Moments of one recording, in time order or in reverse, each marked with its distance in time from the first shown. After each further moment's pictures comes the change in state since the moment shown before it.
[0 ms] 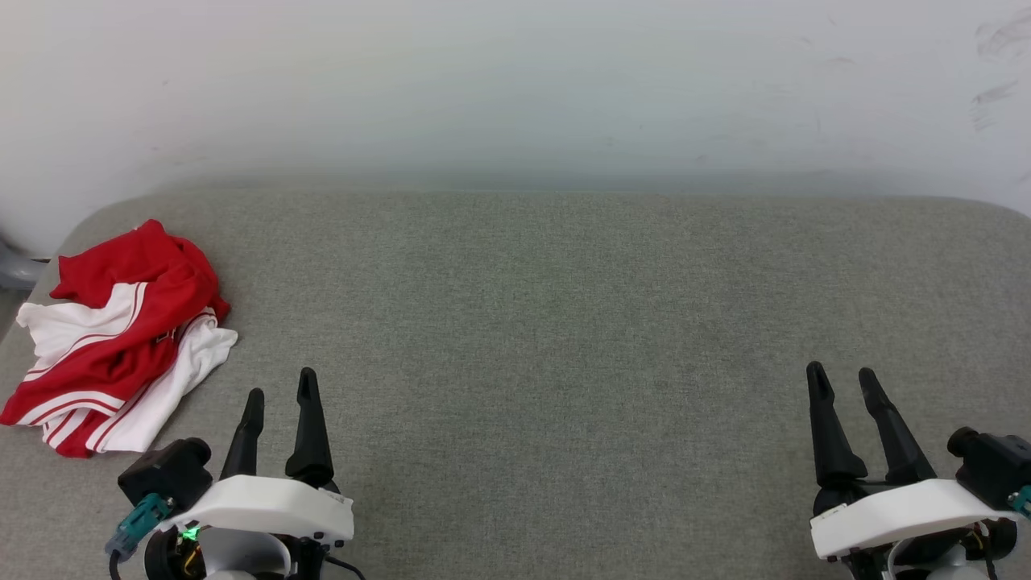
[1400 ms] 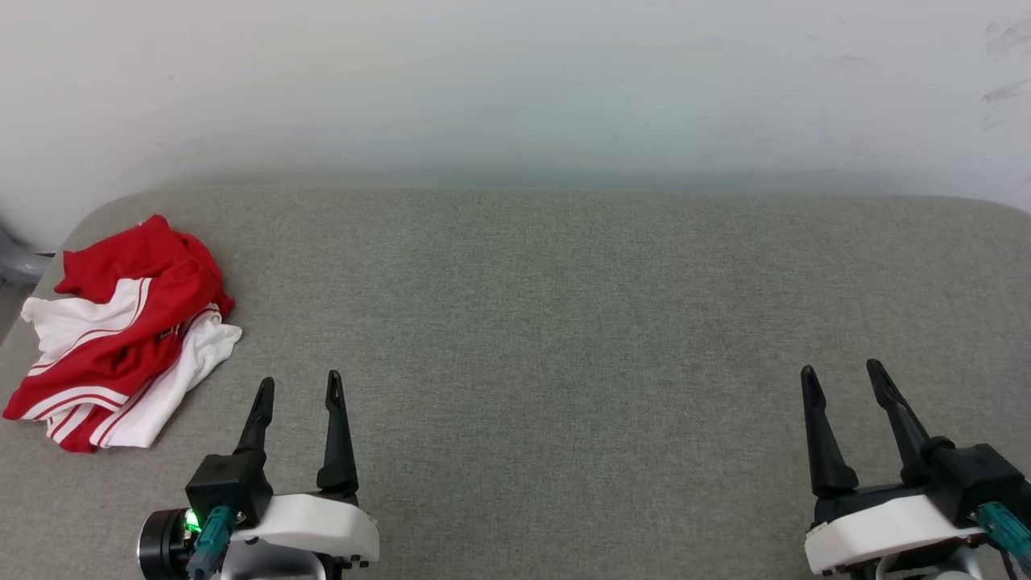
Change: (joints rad) left arm 0.022 0.001 -0.049 -0.012 0.368 0.022 -0.094; right arm 0.021 0.000 -0.007 -0.033 -0.351 0.000 -0.092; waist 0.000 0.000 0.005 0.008
